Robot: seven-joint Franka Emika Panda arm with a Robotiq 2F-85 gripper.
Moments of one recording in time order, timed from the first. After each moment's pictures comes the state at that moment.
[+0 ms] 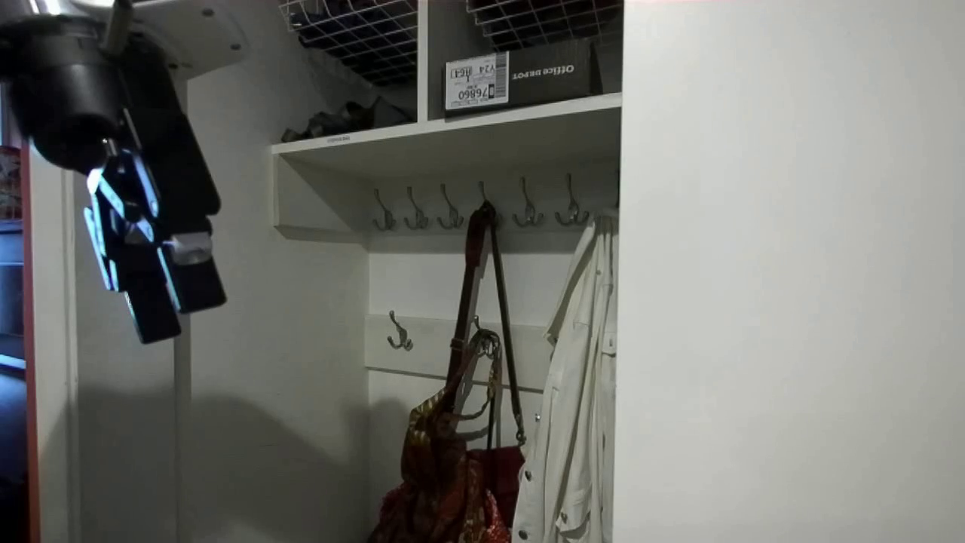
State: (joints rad) arm -0.13 -0.94 0.14 -2.70 -0.25 1.92 0.20
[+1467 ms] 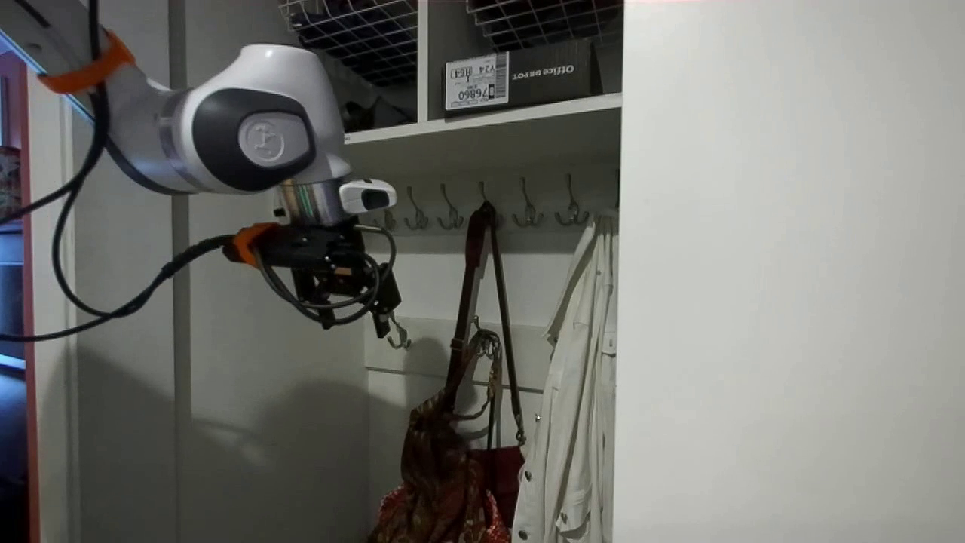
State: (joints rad) arm 0.11 -0.13 0.01 -2.31 0.10 2.63 -0.09
